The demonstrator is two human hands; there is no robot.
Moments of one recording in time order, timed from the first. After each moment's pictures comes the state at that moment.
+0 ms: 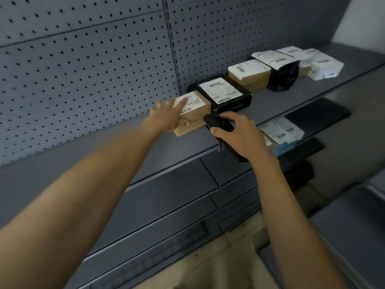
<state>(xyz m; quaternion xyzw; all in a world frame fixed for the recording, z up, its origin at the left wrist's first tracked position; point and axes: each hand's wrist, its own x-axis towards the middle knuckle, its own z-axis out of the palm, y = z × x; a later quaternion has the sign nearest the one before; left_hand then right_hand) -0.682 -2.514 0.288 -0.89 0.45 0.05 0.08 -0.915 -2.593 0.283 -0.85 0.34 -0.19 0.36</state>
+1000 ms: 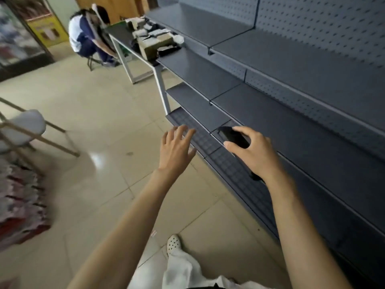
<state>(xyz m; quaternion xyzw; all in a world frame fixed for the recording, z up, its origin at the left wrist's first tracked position) -1.063 -2.014 0.152 -0.97 -0.18 -0.16 -0.01 -0.973 -2.224 0.219 -0.87 -0.24 0.12 0.41</state>
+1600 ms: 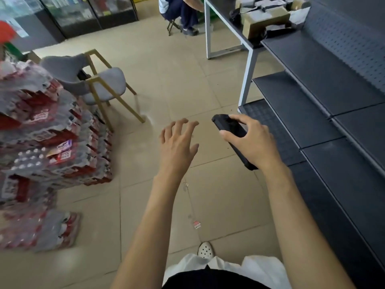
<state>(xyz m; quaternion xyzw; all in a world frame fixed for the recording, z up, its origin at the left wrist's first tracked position) -1.225 -1.732 0.162 -0.89 -0.41 -0.16 -0.04 -1.062 -1.847 0.207 -0.82 -0.40 0.20 0.36</state>
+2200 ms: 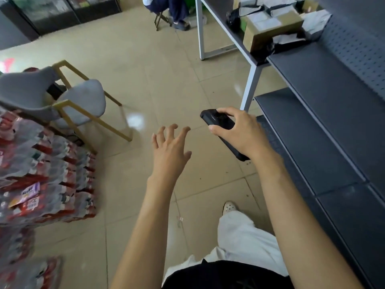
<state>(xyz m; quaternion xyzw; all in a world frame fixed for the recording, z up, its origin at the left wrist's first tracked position) -1.028 -1.462 0.139 -0.89 -0.45 -0.04 -0.08 -0.859 -1.557 0.194 -0.81 -0.42 0.23 0.33</state>
